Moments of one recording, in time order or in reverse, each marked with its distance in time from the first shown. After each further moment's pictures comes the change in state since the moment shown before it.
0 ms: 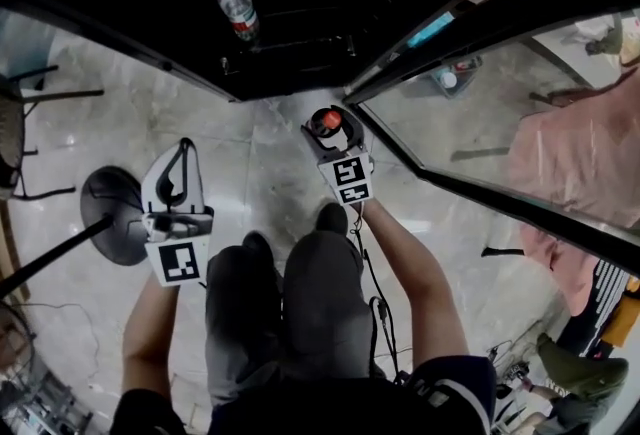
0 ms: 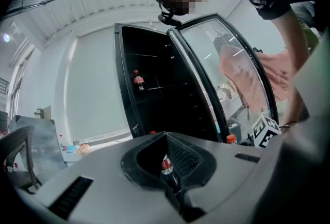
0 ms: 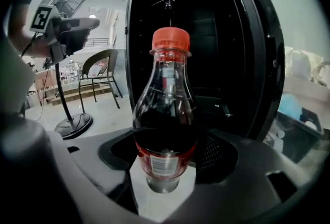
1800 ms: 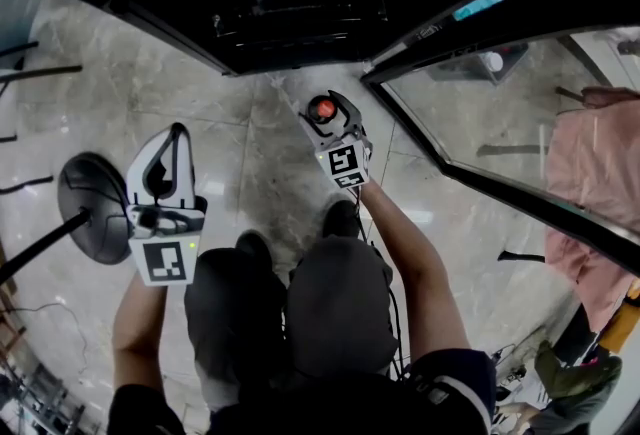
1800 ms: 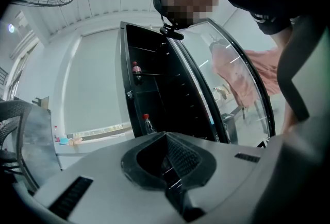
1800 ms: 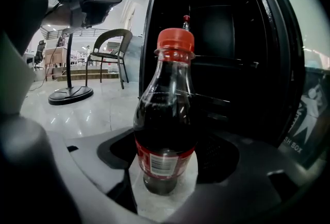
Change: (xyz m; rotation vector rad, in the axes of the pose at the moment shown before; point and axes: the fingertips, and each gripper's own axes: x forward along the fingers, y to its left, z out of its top) left arm -0.007 -0.024 -0.110 -0.015 -0.072 -0.041; right arm 0.088 0.026 -0.149 -0.164 -0.021 0.028
